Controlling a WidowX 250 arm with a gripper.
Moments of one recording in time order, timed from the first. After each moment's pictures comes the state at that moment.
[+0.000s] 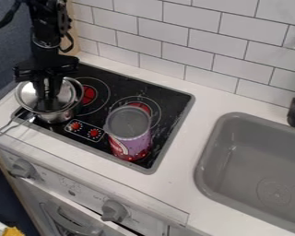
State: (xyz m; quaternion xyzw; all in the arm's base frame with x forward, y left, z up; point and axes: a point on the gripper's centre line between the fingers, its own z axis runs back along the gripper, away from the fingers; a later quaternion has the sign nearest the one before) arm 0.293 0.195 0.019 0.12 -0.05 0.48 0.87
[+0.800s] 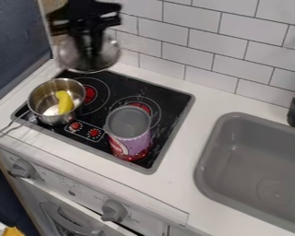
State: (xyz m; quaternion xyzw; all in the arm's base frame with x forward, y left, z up) arm 0.337 0.104 0.115 0.06 -0.12 0.40 0.91
